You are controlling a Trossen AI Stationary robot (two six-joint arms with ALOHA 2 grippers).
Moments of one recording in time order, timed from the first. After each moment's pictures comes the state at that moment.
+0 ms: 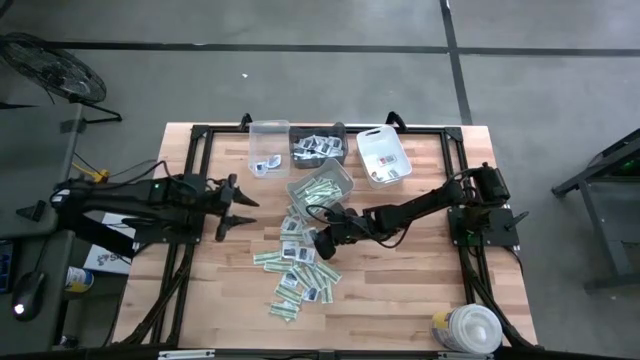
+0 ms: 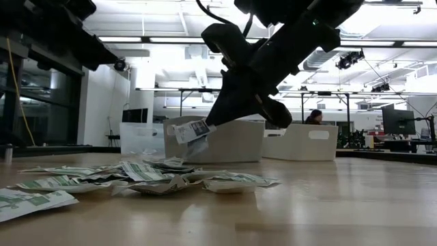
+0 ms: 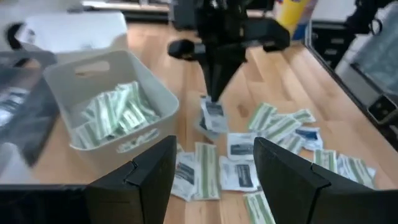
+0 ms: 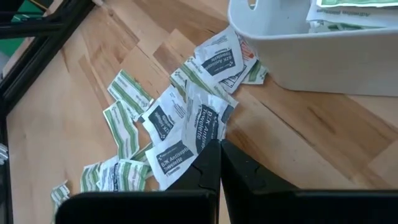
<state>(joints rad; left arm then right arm) -0.01 0.45 0.38 -0.27 0.06 -0.04 0.16 1.85 1.05 0.08 0.21 0.93</state>
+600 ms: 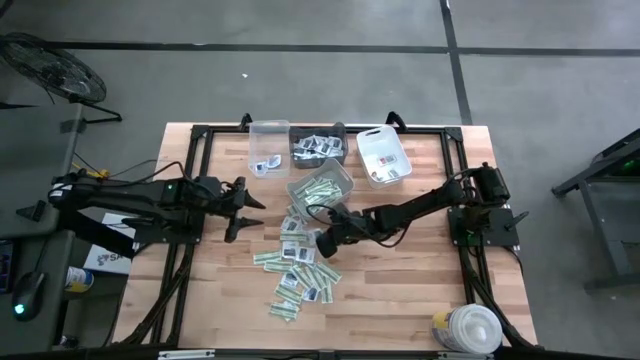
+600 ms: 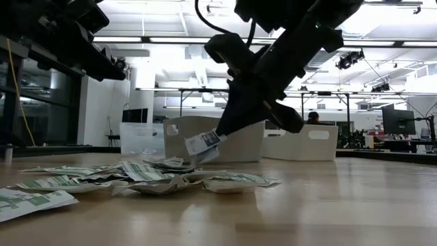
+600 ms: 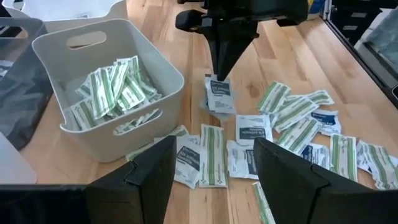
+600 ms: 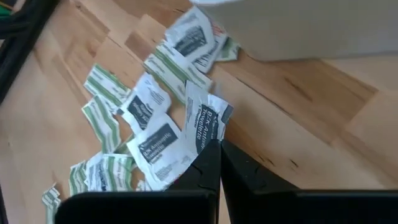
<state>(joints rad) -0.01 0.61 0.38 -0.21 0.04 -0.05 0.16 1.85 1.05 -0.01 0.19 1.06</state>
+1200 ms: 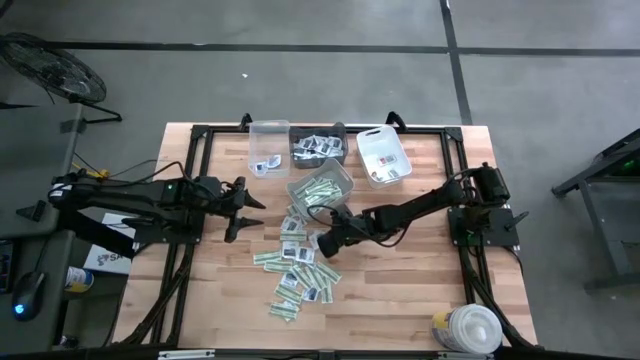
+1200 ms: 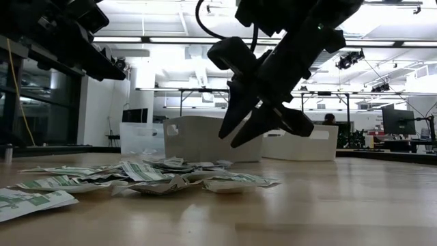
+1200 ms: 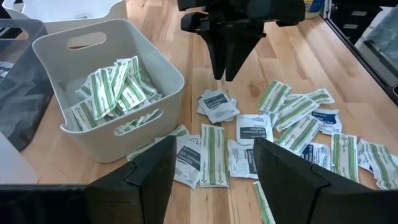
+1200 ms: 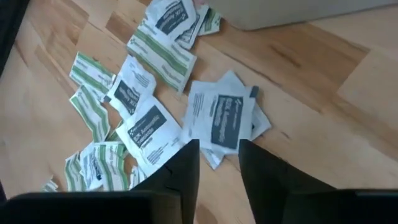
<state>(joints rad) -0.01 0.61 0.38 -0.21 0.04 -0.04 0.16 1.85 1.05 -0.07 0.14 1.14</state>
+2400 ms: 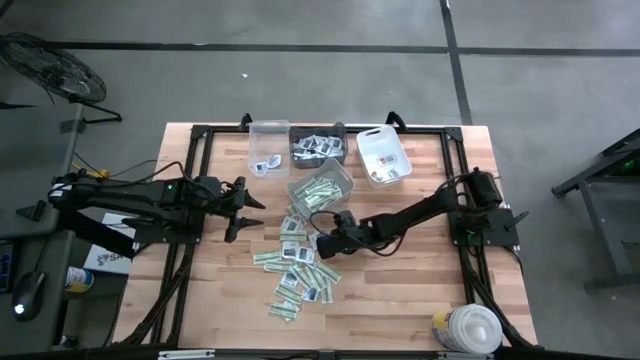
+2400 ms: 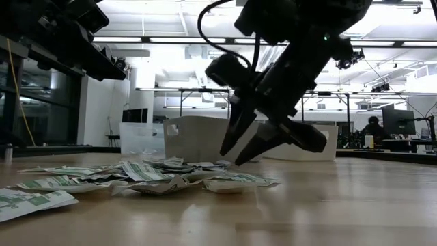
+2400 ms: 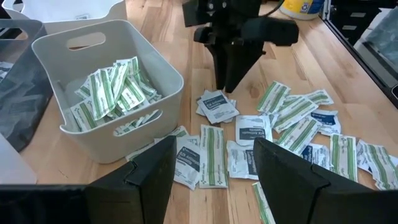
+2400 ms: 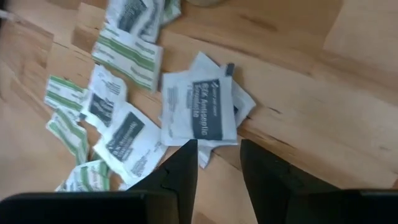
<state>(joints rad) -0.01 0.61 0.38 -0.20 0.04 -0.04 0.21 1.92 1.05 -0.04 0.23 1.38</state>
